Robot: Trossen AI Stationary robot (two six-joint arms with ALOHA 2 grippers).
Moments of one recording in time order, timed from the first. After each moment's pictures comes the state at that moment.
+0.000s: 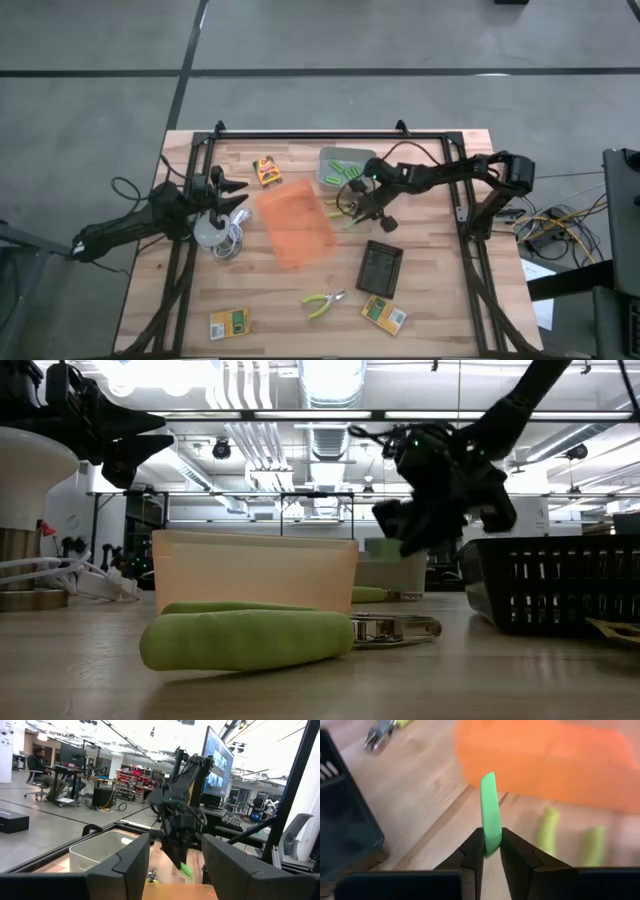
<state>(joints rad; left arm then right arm) 0.32 0.04 0.01 0.18 0.11 -0.24 -0.36 1.63 0.76 -0.03 -0.68 -0.72</state>
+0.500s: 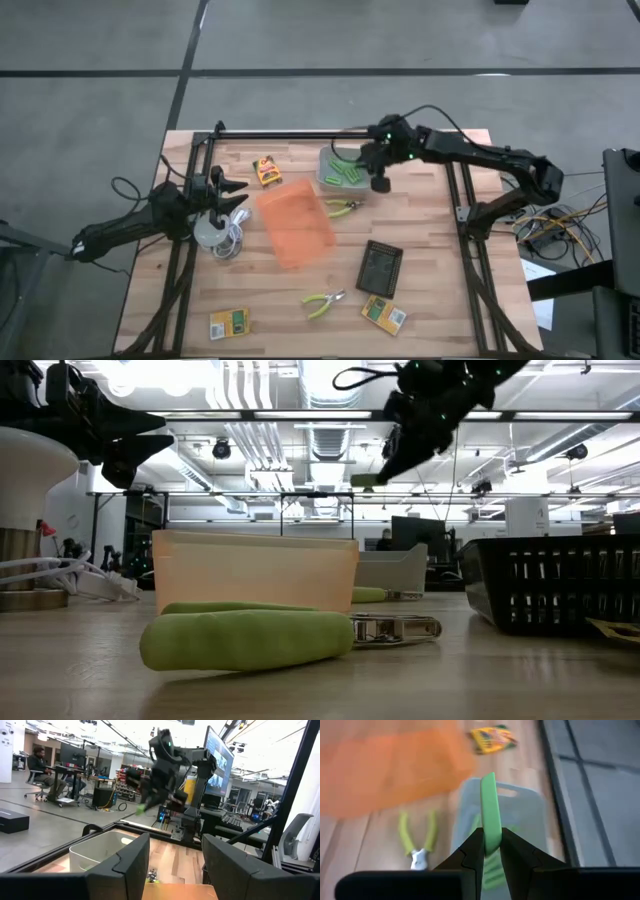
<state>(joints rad) 0.32 0.04 0.01 0.18 0.11 -0.24 -0.47 1.43 1.13 -0.46 -0.19 -0.44</state>
